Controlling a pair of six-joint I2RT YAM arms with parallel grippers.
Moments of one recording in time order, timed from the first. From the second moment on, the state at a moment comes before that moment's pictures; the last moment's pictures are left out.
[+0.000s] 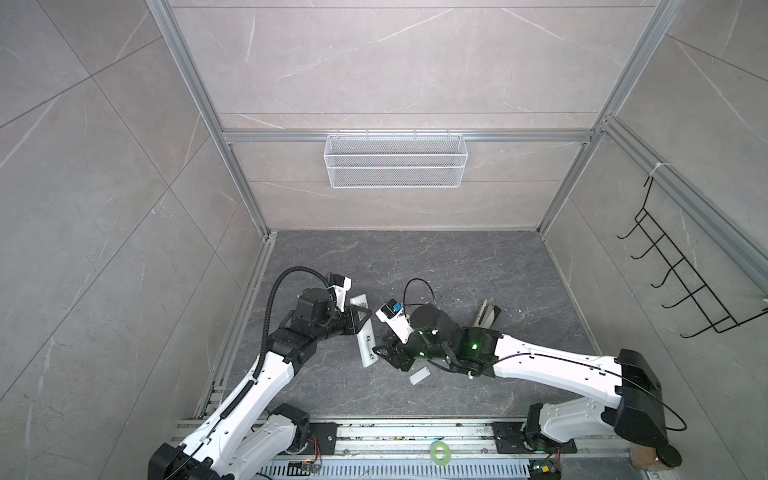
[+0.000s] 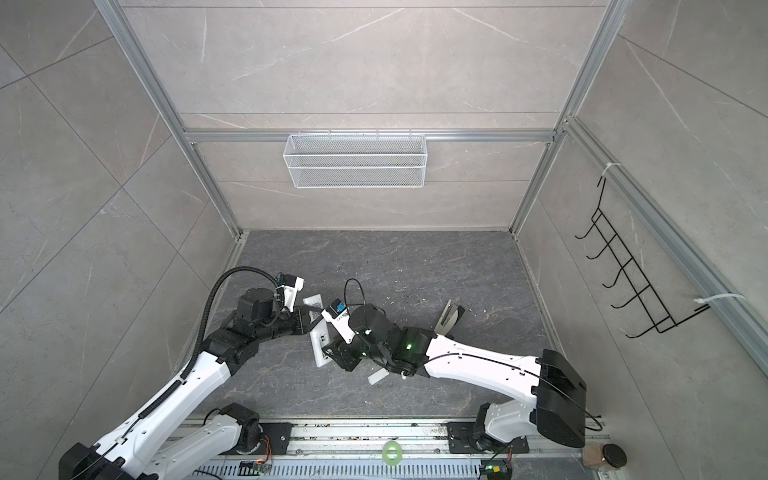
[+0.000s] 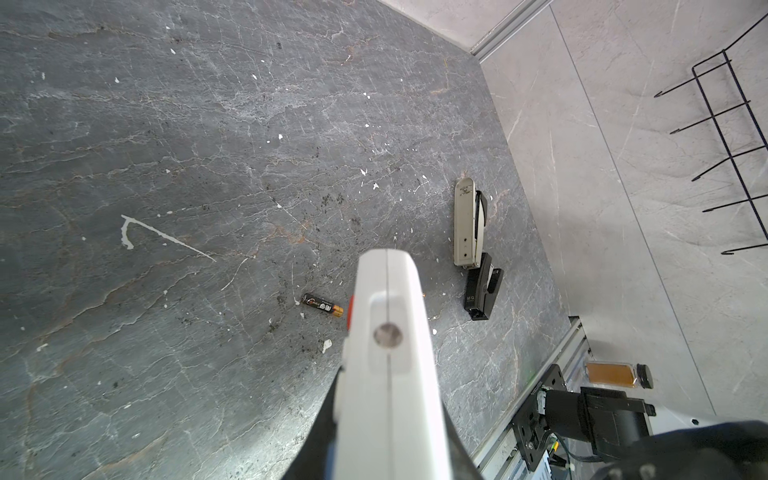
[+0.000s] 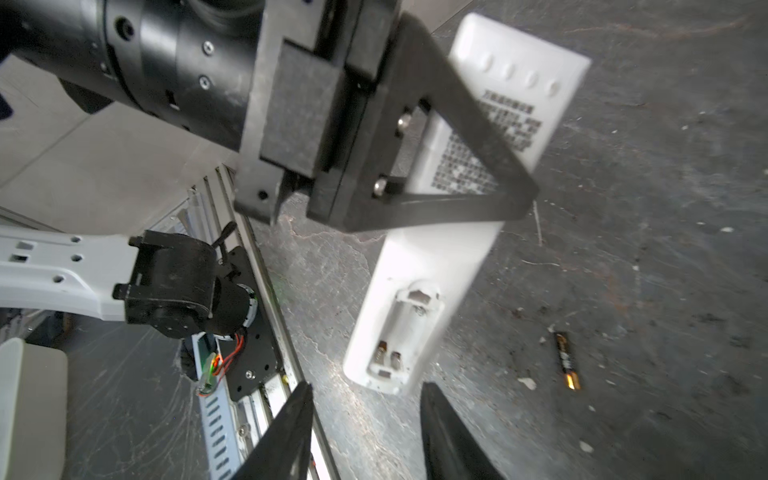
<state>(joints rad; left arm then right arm) -0.41 0.94 0.70 -0.36 0.42 -0.50 1.12 1.37 1.04 -0.25 -0.09 0.29</state>
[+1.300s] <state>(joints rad) -0.25 0.96 0.57 -0.24 0.54 -0.61 0.87 1.88 1.36 -0.68 -0.14 0.01</state>
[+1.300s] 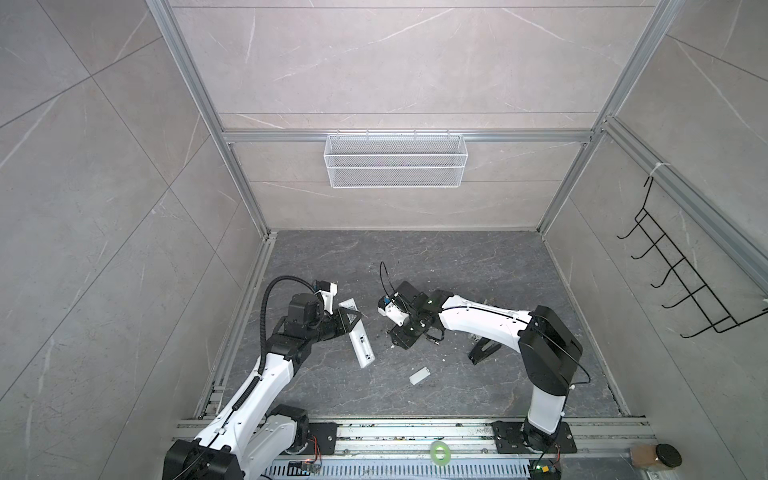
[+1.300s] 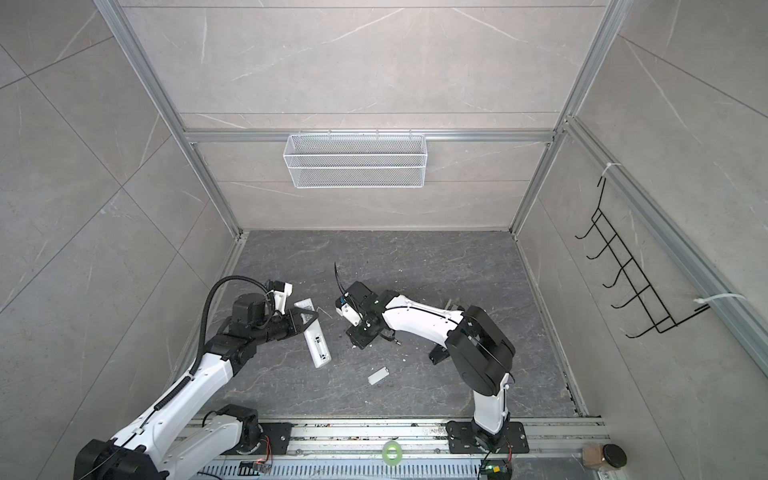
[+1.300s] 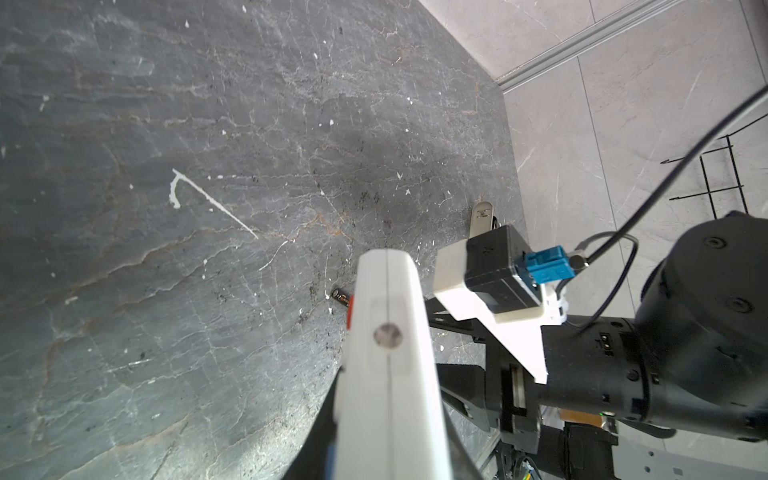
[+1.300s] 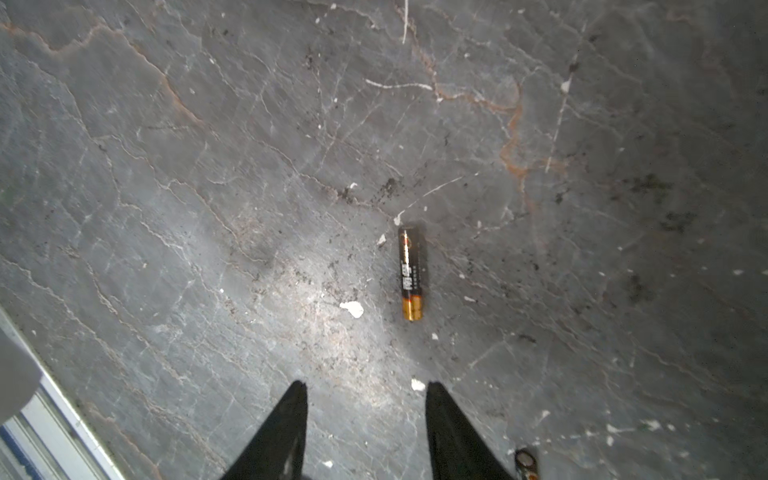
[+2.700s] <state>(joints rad) -0.16 0.96 0.53 -0.18 0.56 -0.65 0.87 2.10 1.52 -0.76 -0.07 -0.08</state>
